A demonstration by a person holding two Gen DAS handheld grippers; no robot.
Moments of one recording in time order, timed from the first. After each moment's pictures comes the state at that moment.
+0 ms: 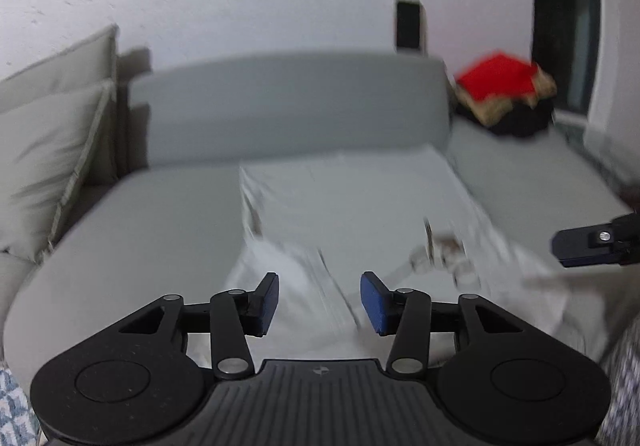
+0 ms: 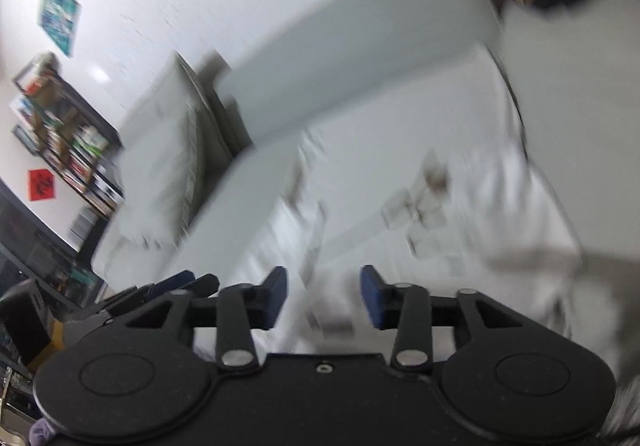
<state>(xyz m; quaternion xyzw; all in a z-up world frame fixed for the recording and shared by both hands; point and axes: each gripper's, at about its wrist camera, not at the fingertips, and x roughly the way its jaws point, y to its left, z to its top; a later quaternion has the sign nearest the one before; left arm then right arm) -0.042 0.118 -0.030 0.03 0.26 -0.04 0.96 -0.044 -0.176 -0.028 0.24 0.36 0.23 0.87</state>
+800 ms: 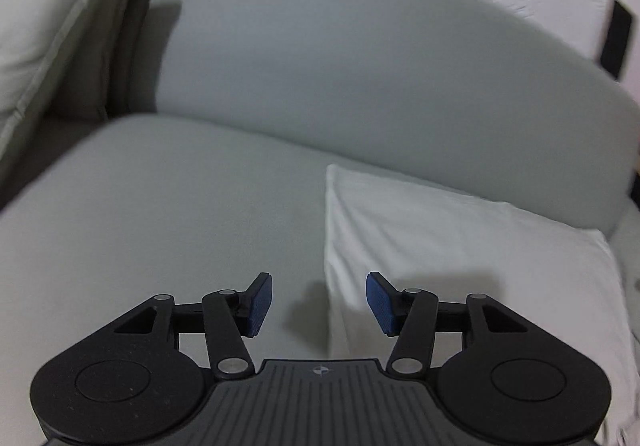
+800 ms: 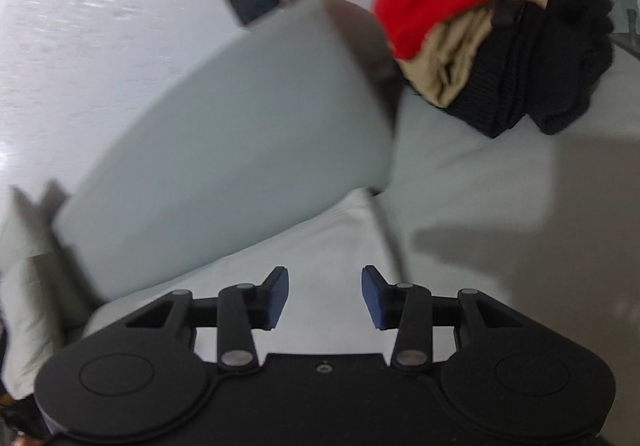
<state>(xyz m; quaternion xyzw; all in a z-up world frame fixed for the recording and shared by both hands) 0.310 0.242 -0.133 -0.10 0.38 0.04 0.92 0.282 -0.271 -0.121 0.26 0.35 0.03 0.90</state>
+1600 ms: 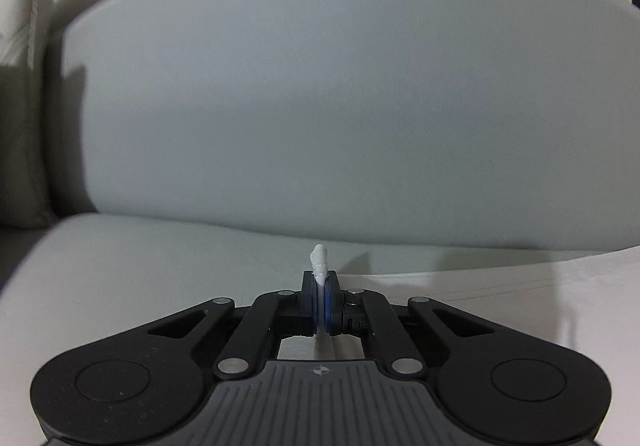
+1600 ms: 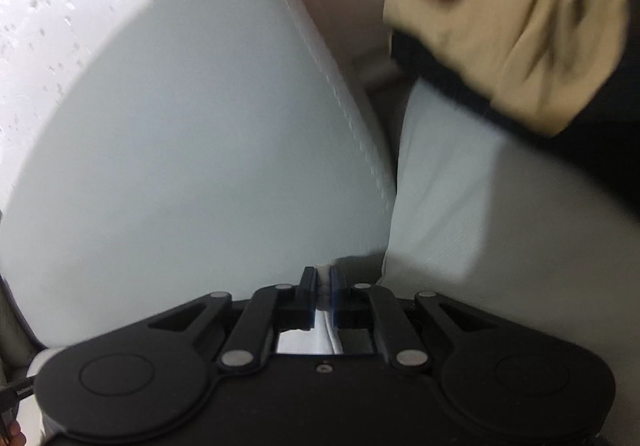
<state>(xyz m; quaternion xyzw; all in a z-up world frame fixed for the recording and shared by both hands) 0.392 0.187 -0.136 0.03 0.34 0.06 0.94 0.394 -0.270 -0.190 0.25 0.31 0.00 0.92</state>
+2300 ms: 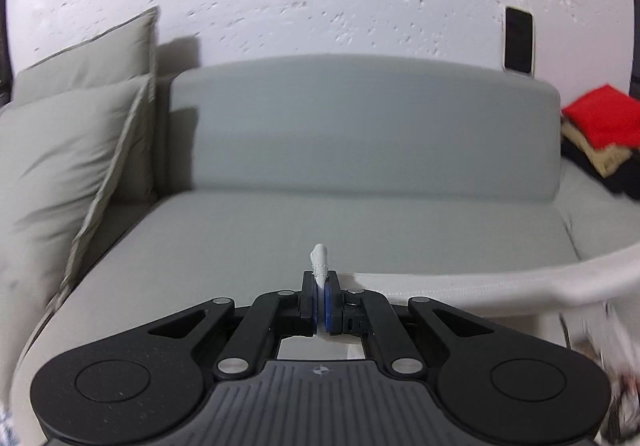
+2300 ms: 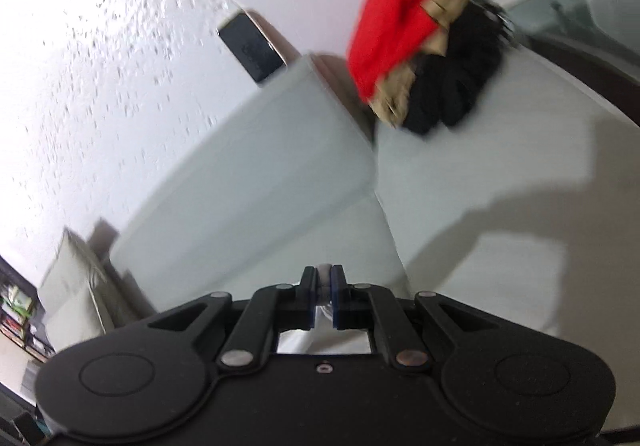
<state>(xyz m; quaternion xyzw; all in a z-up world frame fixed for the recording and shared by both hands) 0.056 0.162 -0.041 0.03 0.30 0.04 0.95 0.069 -0.295 -0.054 0.34 0.32 0.03 0.89</state>
